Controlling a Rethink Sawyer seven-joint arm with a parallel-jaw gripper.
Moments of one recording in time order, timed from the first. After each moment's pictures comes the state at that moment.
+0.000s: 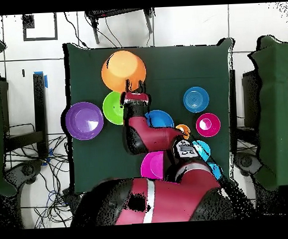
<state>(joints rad) -0.26 -0.40 0.05 1.76 -0.29 -0.84 2.04</state>
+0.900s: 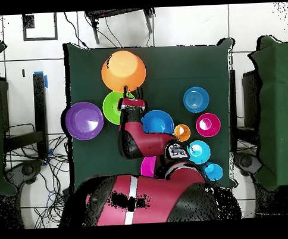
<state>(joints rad) -0.21 -0.37 0.01 1.80 -0.21 -0.87 2.04</state>
